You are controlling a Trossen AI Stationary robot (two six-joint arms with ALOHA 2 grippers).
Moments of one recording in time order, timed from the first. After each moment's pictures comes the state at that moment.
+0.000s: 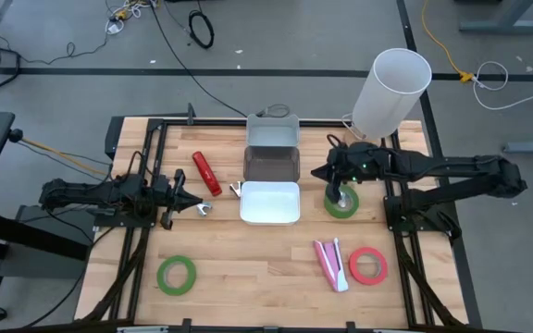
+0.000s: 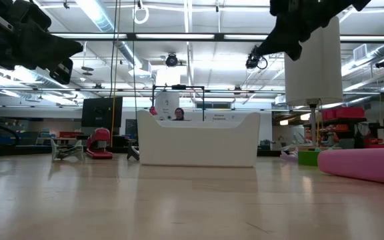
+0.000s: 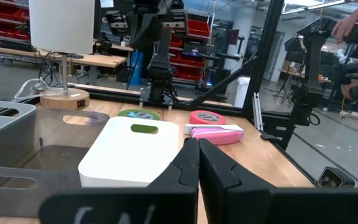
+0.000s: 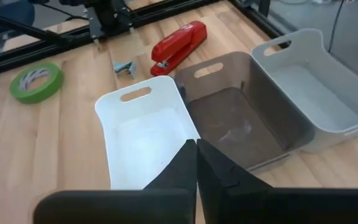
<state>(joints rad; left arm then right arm) -0.06 0.01 0.01 0.05 0.00 -0.17 -0.13 1.04 0.84 -0.37 0.06 0.23</state>
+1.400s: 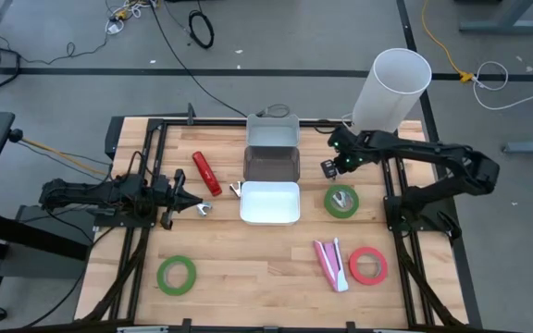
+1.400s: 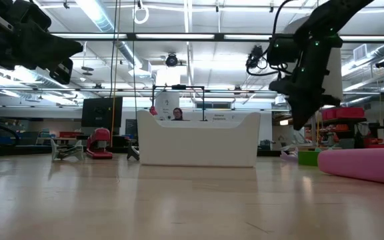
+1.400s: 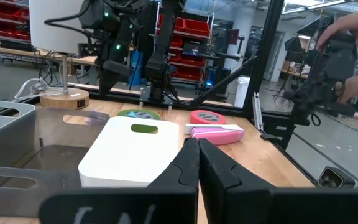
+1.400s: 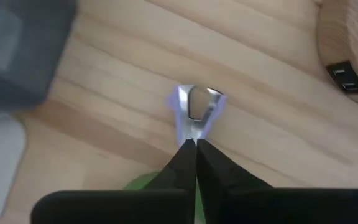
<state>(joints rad) -0.06 0.01 0.01 0.05 0.00 -0.17 -0.52 1.34 0.84 -0.78 0.05 0.63</state>
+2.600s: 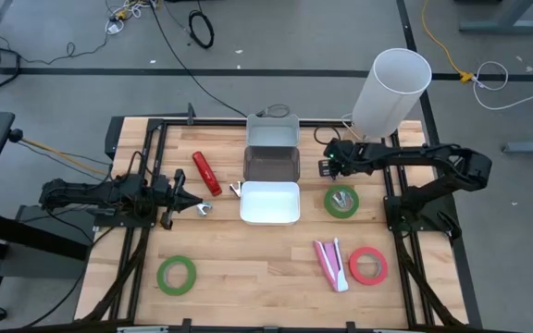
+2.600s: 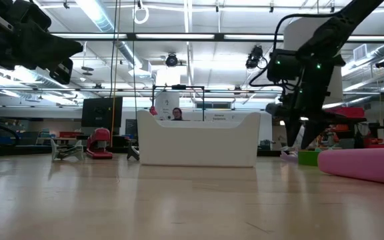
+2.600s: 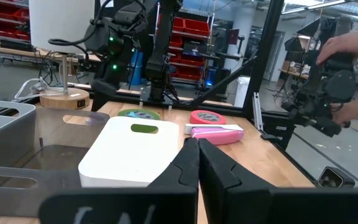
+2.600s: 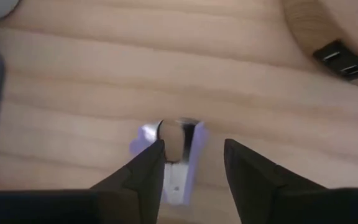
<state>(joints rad) -0.06 0.01 0.01 0.05 0.00 -0.17 -0.48 1.41 0.68 -0.51 0.25 0.91</state>
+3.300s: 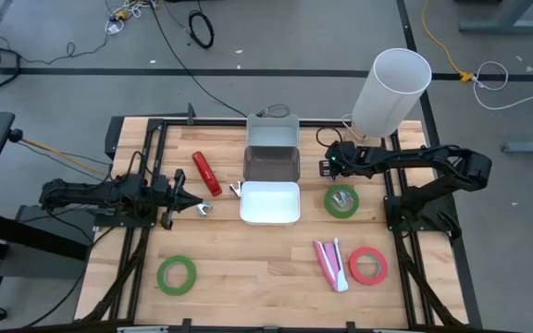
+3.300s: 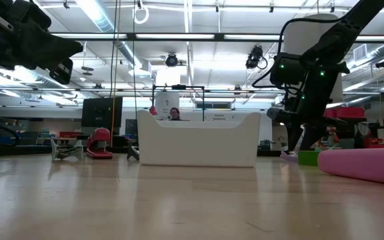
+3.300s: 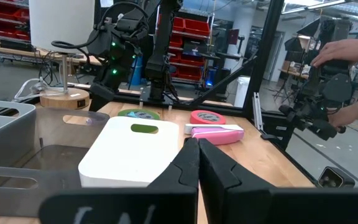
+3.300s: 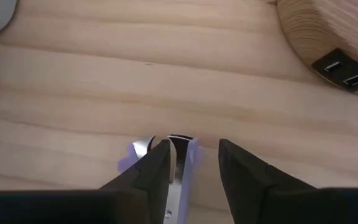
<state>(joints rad) -0.06 0.01 0.01 0.05 0.00 -0.17 -0.47 1.41 0.61 -0.38 0.30 0.91</state>
